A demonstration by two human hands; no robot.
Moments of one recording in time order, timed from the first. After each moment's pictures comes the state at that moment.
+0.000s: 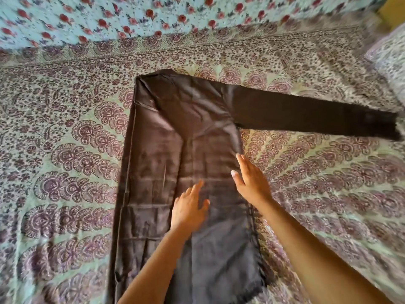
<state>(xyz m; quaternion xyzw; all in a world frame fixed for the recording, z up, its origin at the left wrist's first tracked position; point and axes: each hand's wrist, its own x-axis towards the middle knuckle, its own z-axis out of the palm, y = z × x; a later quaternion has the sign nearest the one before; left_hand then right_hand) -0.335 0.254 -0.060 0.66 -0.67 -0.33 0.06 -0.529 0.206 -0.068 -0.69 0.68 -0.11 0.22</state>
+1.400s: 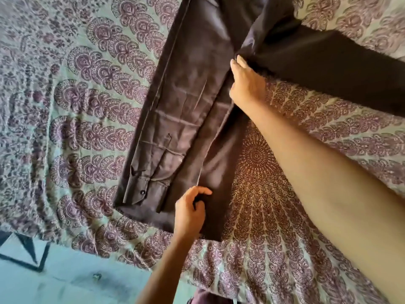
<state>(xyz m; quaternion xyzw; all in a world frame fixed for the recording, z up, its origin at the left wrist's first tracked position) -0.354 0.436 -0.060 0.80 -0.33 -0.43 0.27 -0.408 0.137 -0.068 -0.79 0.58 -0.02 0.20</state>
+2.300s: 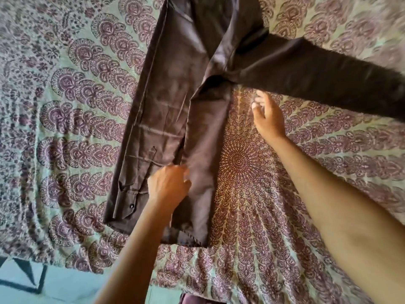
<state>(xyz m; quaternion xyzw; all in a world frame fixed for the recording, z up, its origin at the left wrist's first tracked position) -0.319 0.342 -0.016 0.77 -0.54 -0.29 -0.14 -0.520 0.164 -0.102 -0.68 0.64 -0.21 0.29</state>
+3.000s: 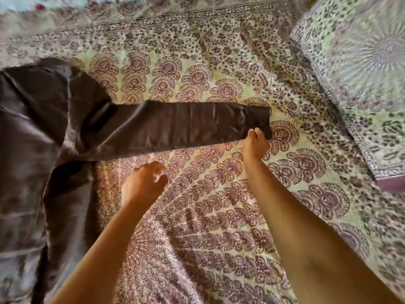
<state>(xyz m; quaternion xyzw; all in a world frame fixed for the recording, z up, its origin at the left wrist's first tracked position) -0.530 0.160 -0.048 0.70 -0.65 -0.29 0.07 -0.793 0.103 -0.105 -0.15 0.84 -0.42 0.30</state>
